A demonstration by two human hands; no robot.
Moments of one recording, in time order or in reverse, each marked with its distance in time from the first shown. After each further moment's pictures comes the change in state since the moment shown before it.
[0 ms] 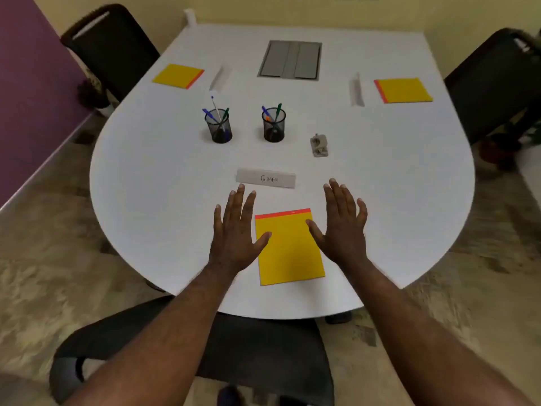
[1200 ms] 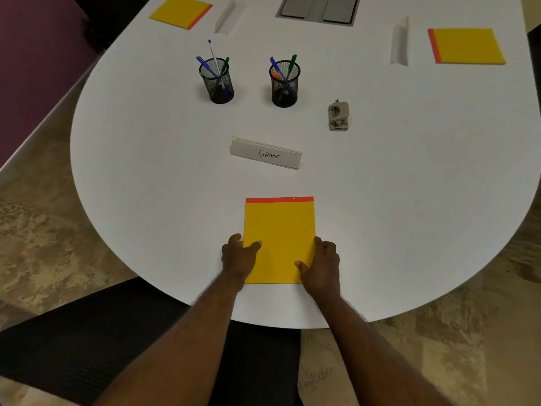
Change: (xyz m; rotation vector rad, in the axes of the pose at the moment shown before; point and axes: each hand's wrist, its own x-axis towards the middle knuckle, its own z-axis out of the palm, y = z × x) left_hand 0.003 0.017 0.138 -0.759 -0.273 -1.093; right_hand -0.055 0.037 0.135 0.410 -0.561 0.454
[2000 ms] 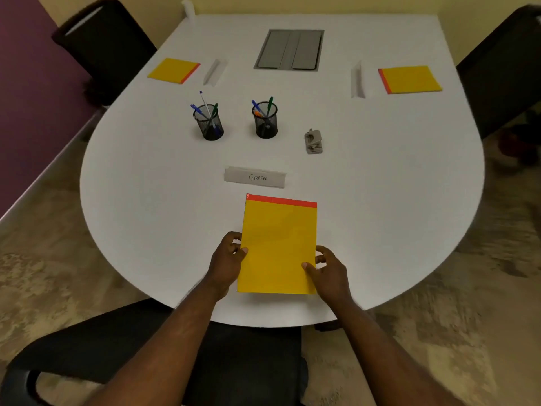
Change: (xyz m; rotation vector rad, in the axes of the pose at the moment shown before) left_hand -0.059 0.025 -0.053 -0.158 -0.230 0.365; right_hand -0.046 0.000 -0.052 0.410 0.082 -0.027
